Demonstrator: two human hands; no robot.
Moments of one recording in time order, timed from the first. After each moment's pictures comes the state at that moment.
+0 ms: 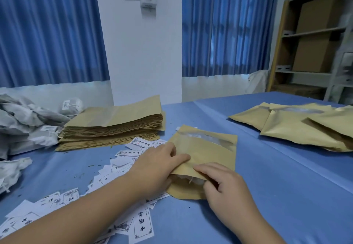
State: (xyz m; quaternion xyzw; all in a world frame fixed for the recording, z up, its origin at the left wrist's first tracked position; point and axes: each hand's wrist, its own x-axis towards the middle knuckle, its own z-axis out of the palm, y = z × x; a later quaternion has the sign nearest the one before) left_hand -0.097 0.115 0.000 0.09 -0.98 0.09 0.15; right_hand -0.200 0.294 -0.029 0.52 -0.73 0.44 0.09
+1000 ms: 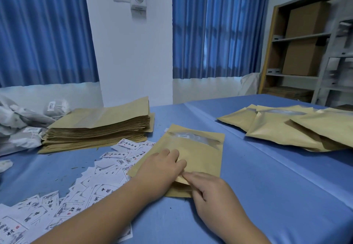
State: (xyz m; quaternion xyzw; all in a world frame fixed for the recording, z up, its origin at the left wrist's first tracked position) left_hand -0.133 0.157 -0.007 0.03 -0.96 0.21 0.20; right_hand -0.214 0.309 -0.036 0.57 -0.75 0.34 0.07
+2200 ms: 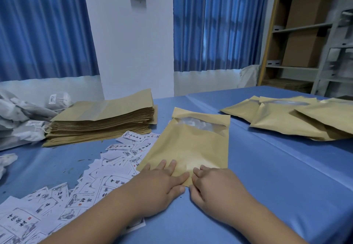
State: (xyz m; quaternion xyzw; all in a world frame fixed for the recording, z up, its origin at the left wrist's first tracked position) left_hand -0.089 0.157 -0.019 0.13 -0.99 -0.02 -0.10; right_hand -0.206 0.302 -0.034 0.60 -0.78 0.03 0.17
